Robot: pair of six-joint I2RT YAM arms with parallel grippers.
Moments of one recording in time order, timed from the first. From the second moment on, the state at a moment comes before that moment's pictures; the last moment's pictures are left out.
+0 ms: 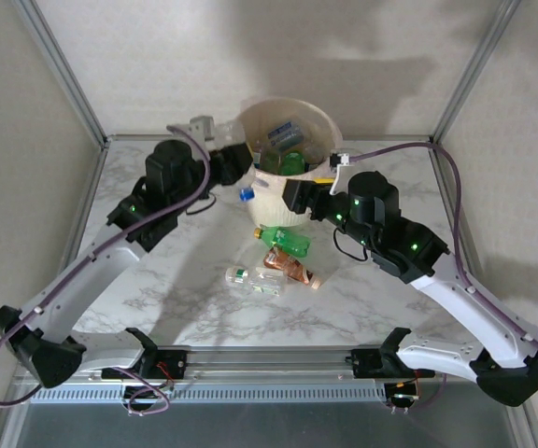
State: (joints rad) left arm -0.58 1.29 1.41 -0.29 -0.03 -0.65; right arm 0.85 1.07 1.29 -0.47 0.16 0.56
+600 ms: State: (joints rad) left arm -0.50 1.81 1.93 -0.42 0.02 -0.90; right arm 0.85 0.98 1.23 -0.51 0.22 0.60
